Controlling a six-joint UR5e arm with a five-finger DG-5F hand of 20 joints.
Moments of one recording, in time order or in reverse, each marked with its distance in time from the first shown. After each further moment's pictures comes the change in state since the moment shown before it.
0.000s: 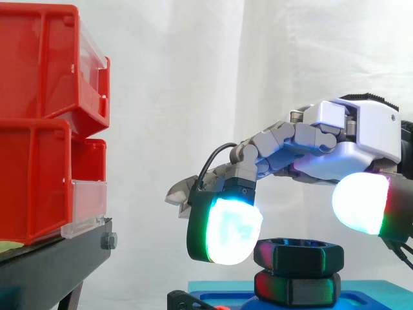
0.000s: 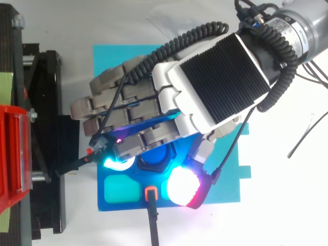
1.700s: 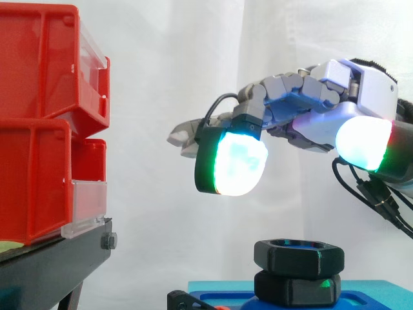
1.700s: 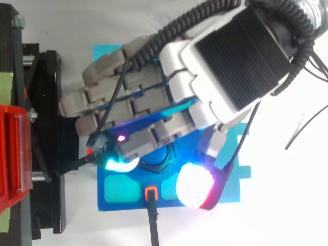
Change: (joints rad) arm -0.024 0.000 0.033 0.117 -0.085 0.046
